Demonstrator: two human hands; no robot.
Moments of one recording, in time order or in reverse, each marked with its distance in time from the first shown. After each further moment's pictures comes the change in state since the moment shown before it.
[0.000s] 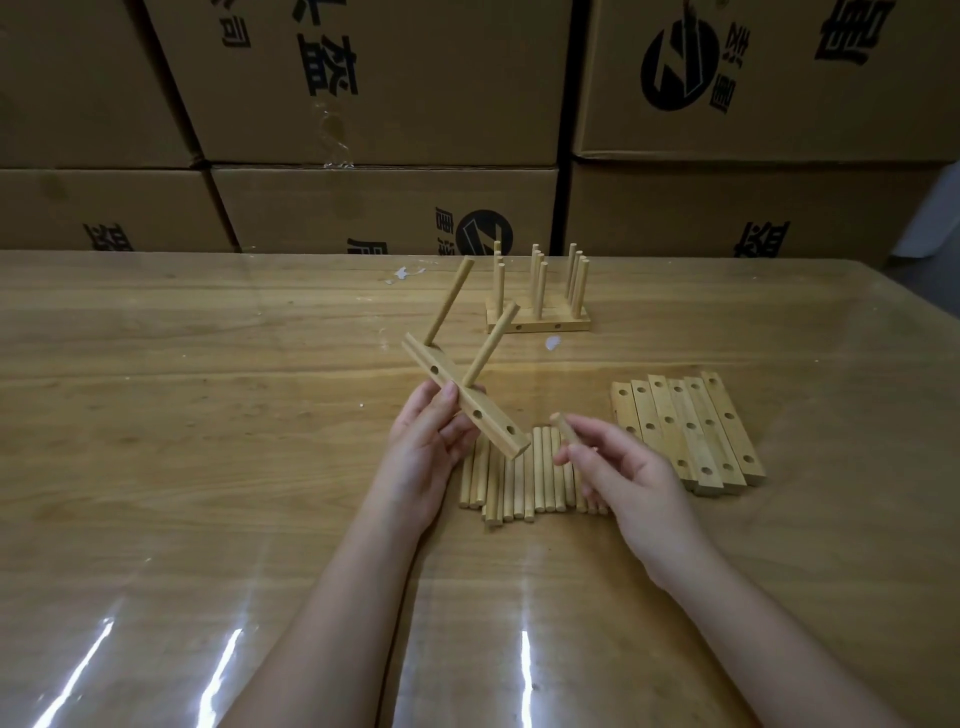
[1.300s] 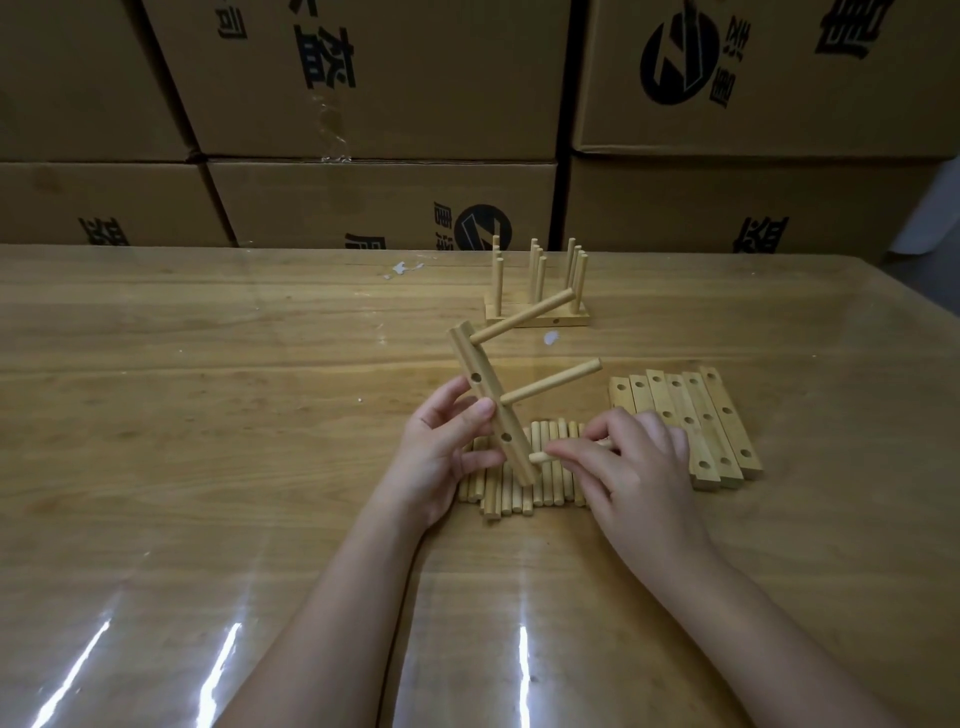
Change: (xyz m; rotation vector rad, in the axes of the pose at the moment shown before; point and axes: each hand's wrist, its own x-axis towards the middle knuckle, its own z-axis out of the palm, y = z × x) left_hand -0.001 -0.006 0.006 0.047 -0.095 -0.037; right_hand -0.003 0.002 -0.004 -1.098 0.226 -0.657
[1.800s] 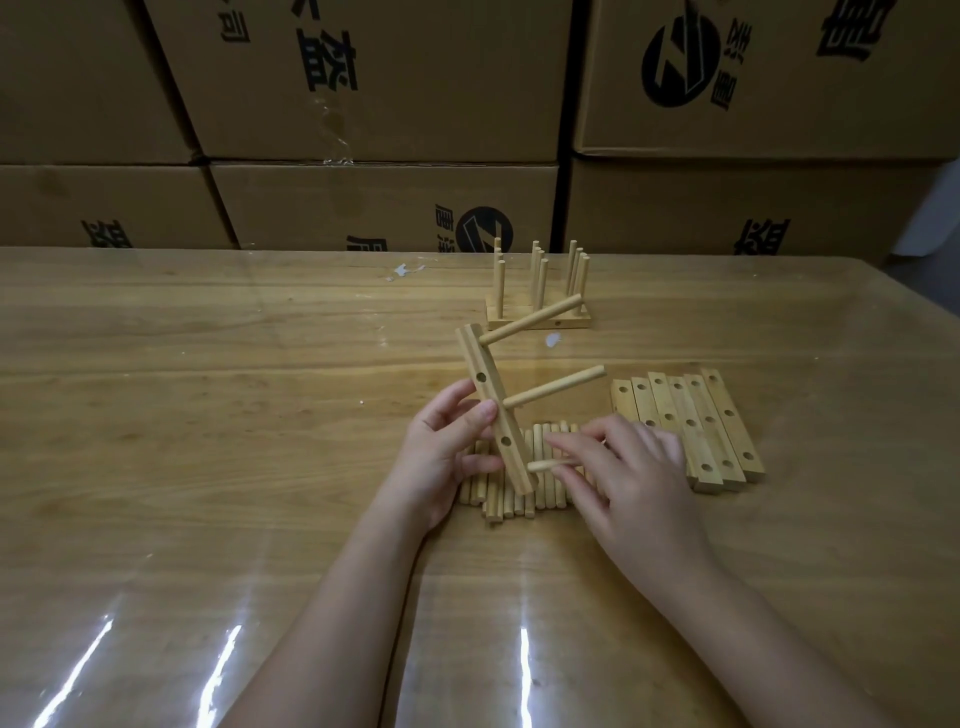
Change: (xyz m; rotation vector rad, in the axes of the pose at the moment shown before) left_hand 0.001 -0.002 -0.005 0.047 -0.048 0.016; right_hand -0.001 -0.004 0.001 0.028 -0.004 -0.015
